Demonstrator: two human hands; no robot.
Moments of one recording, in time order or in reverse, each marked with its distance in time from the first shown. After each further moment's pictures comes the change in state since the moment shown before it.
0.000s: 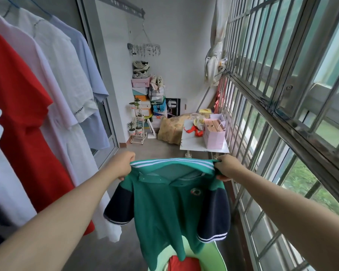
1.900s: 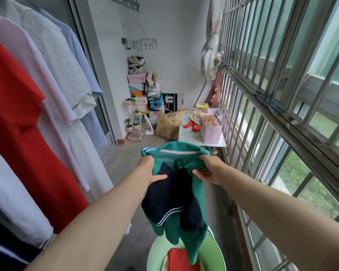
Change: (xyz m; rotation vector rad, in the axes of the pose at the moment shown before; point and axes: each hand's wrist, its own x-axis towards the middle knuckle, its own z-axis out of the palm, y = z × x) left_hand -0.011 0.096 0.048 -1.439 -0.084 -0.648; right_hand -0.012 -0.011 0.035 0.841 -0.126 0.302
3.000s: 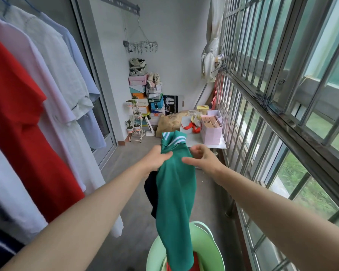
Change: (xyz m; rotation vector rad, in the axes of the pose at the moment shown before) left_hand -0.038 0.010 0.003 0.677 -0.387 0.553; right_hand -0.011 0.006 -0.006 -0.313 -0.235 -0.569
